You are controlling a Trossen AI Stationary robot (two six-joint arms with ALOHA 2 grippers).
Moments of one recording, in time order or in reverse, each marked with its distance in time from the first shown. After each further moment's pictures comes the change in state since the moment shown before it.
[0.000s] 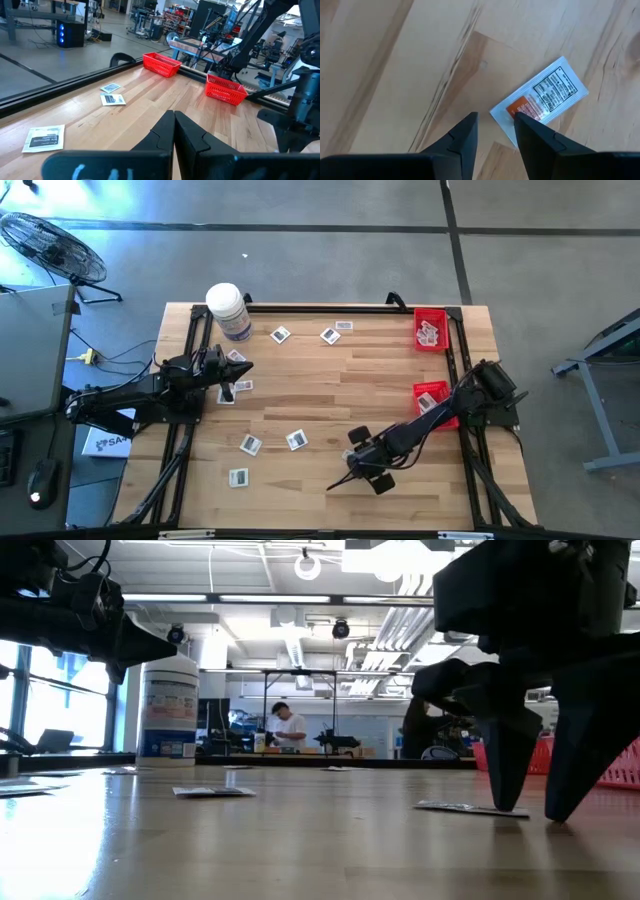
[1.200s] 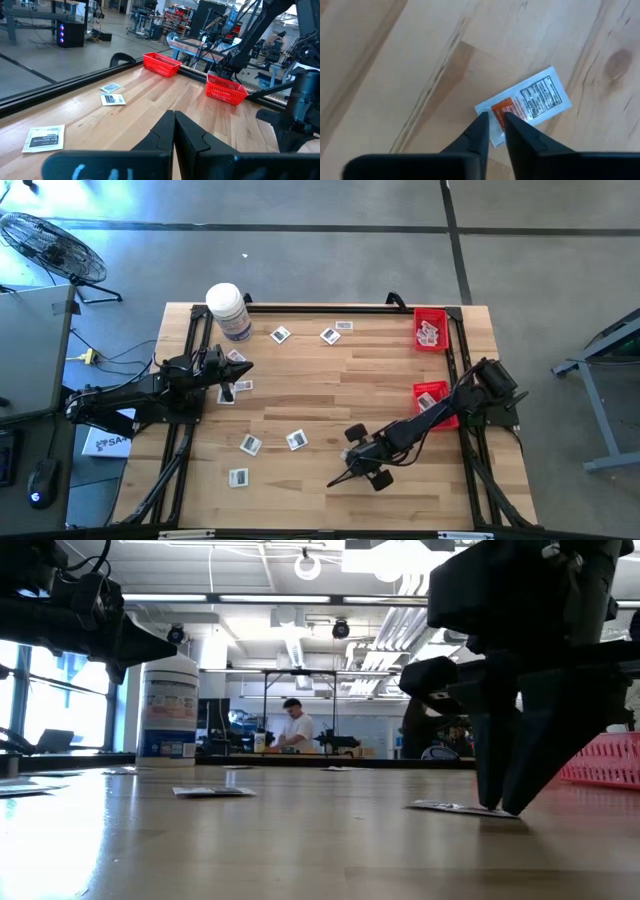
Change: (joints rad) left arm 0.000 0.000 0.000 0.000 0.000 0.000; right arm -0.019 -0.023 -0.034 0.073 0.019 -0.094
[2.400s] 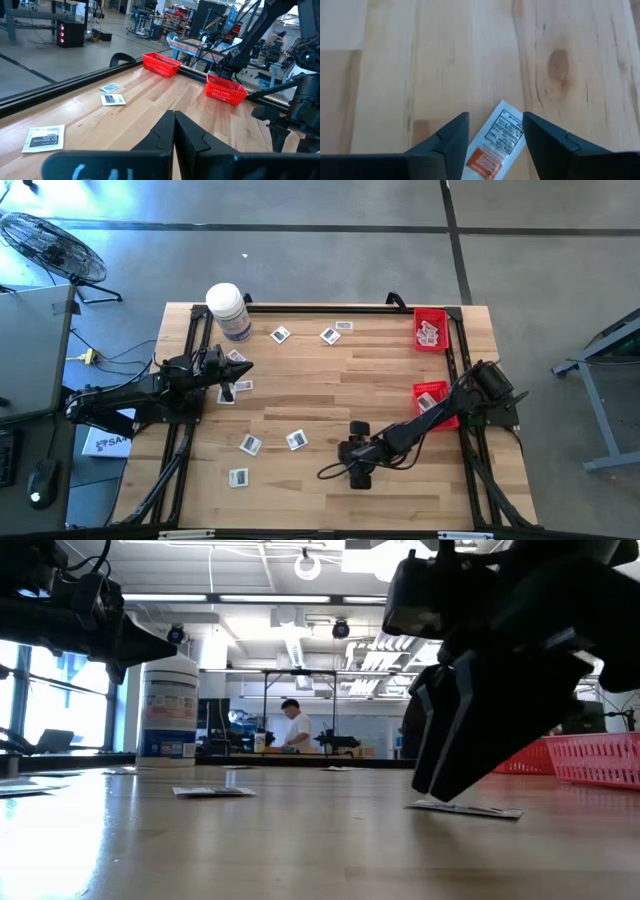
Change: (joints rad) left arm 0.000 0.000 0.000 0.000 0.000 0.000; right arm 0.009 0.035 0.008 0.127 0.192 0.484
